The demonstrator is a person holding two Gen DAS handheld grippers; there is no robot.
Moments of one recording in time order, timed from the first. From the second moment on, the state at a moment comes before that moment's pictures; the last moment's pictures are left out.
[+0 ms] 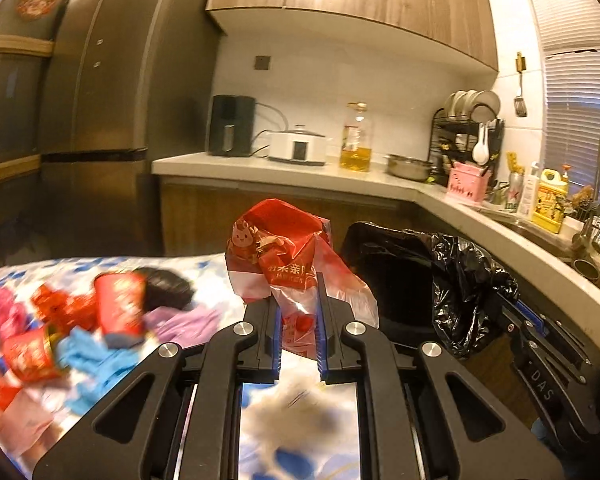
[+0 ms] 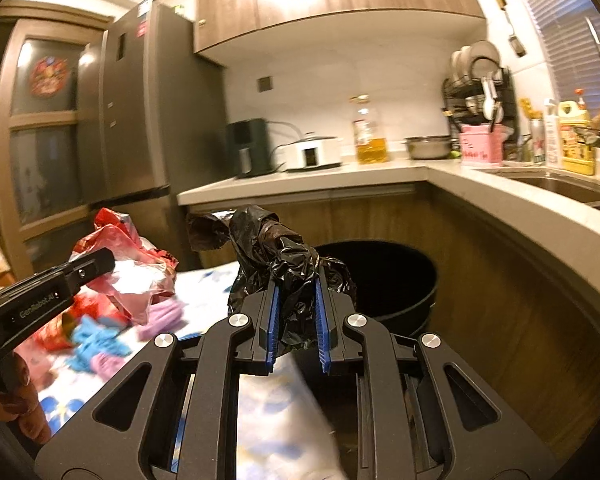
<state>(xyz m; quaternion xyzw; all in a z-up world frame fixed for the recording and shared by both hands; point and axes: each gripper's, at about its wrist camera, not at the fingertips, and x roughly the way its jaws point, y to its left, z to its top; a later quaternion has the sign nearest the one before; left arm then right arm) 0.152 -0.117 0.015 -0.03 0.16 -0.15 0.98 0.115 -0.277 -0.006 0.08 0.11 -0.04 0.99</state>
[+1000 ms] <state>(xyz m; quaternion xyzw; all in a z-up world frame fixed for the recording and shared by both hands) 0.263 -0.225 -0.005 -0.01 0.19 -0.24 0.95 0.208 -0.352 -0.017 0.09 0.13 -0.11 0.98</state>
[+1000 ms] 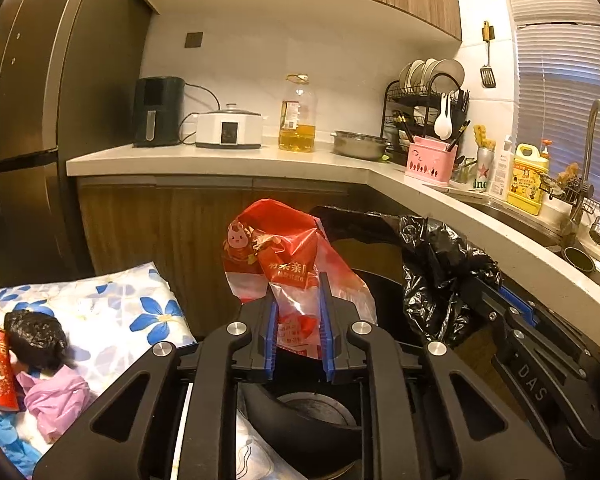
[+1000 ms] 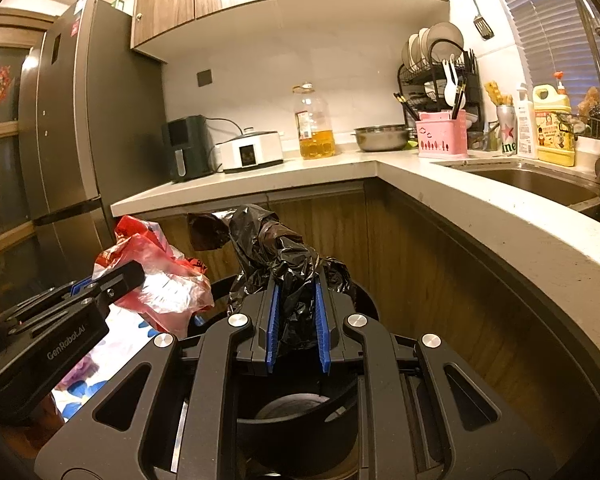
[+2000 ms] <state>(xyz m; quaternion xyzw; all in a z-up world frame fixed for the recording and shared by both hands) 0.262 -0.193 -0.019 -0.02 0.21 -0.16 0.96 0.208 -0.348 -0.021 0.08 0.15 -0.13 0.98</state>
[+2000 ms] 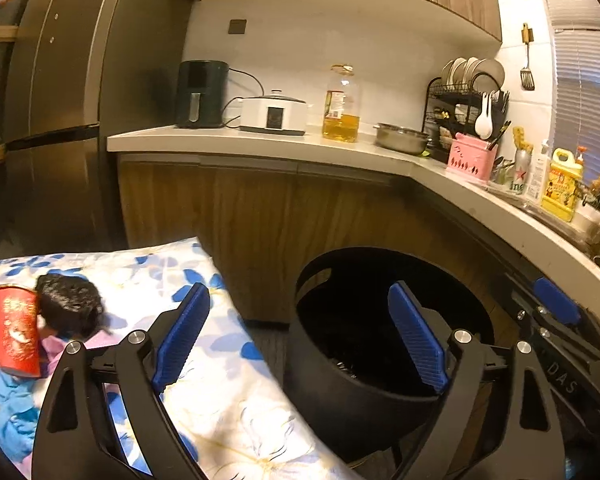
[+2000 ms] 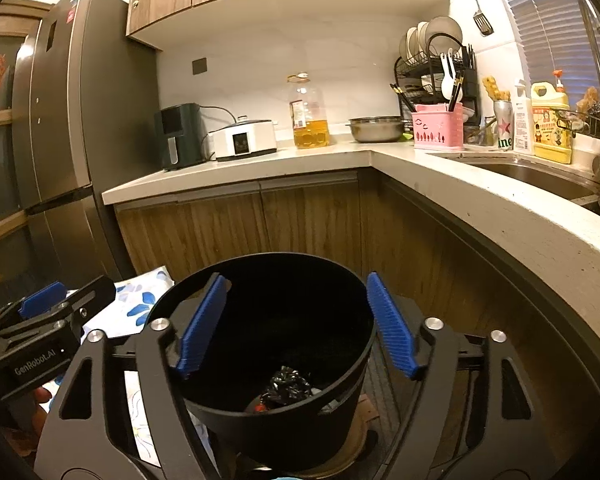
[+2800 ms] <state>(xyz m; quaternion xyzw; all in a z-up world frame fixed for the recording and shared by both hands) 0.197 -0.131 -0.015 -0.03 0.21 -0.11 0.97 0.152 -0.311 -0.007 0.07 0.15 -0.14 0.98</state>
